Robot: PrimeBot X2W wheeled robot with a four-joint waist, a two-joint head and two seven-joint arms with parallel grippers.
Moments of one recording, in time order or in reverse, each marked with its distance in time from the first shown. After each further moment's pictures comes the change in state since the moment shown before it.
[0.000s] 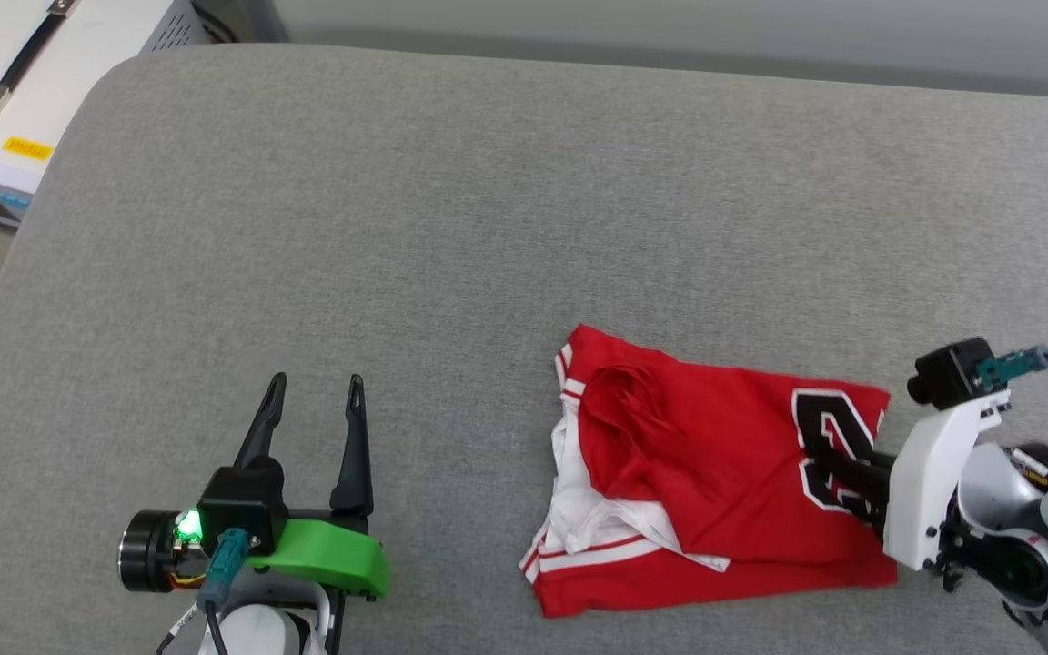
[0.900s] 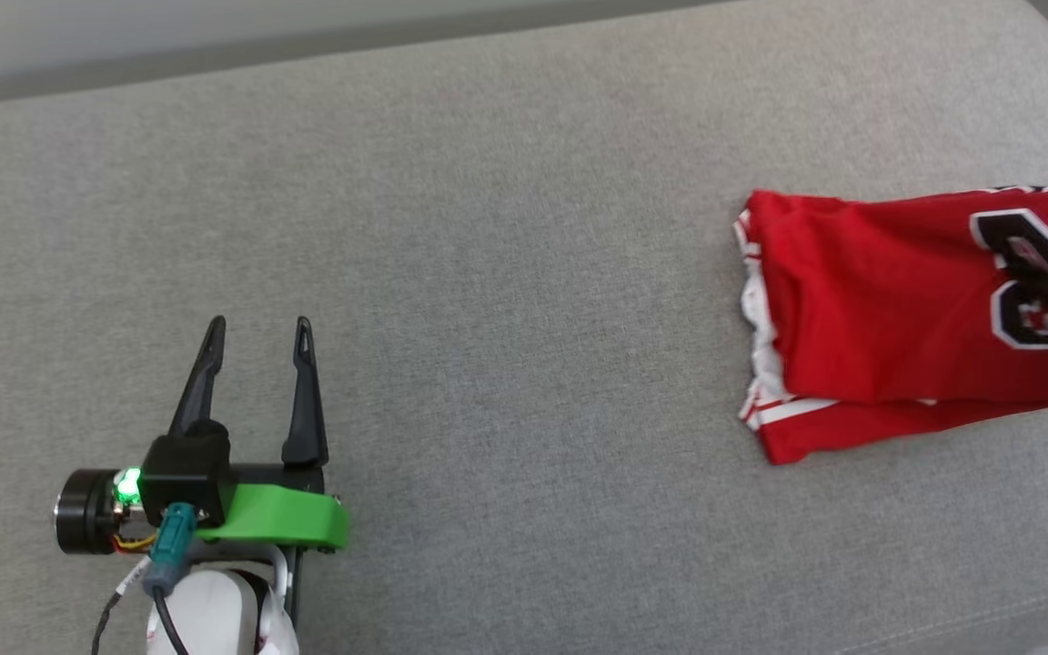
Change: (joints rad) left arm -0.036 0.027 0.052 -0.094 0.027 0.012 0.000; right arm -0.238 -0.325 0.003 -0.086 -0.060 0.000 0.000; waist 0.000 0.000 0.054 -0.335
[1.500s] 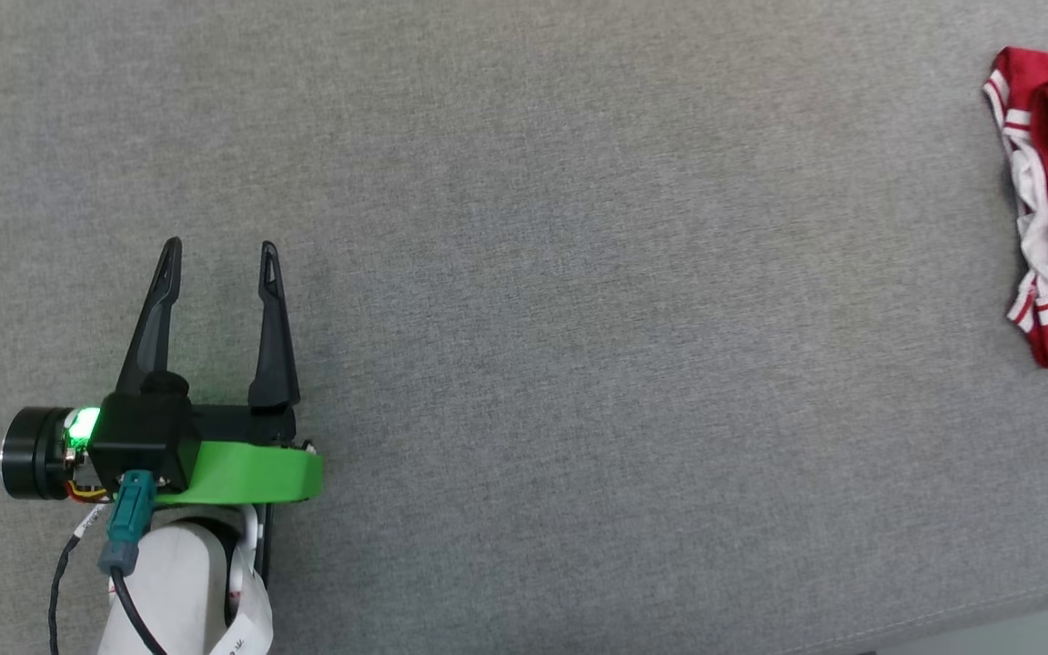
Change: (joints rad) left arm -0.074 0.042 0.011 -0.094 0.012 -0.004 0.000; right arm -0.242 -0.046 -0.152 0.457 -0.205 0.000 -0.049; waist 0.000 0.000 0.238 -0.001
